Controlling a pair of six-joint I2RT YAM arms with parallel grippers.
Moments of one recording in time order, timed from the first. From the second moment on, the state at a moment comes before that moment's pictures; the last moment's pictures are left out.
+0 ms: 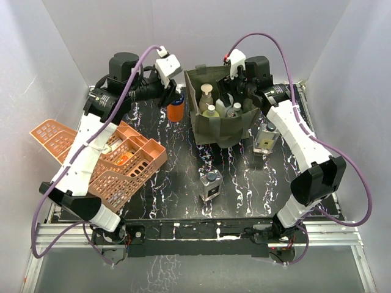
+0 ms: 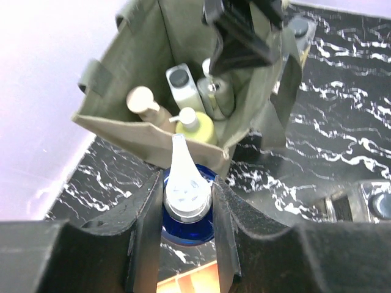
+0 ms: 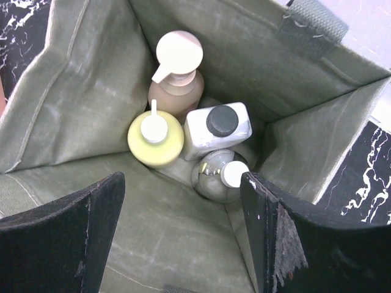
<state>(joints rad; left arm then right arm) -0.47 1.51 1.89 -0.79 0.49 0.43 0.36 1.64 1.76 -0.63 -0.14 -0.22</state>
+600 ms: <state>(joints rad) -0.47 1.93 2.45 -0.63 0.52 0.21 0.33 1.65 1.79 -0.61 -0.09 -0.20</state>
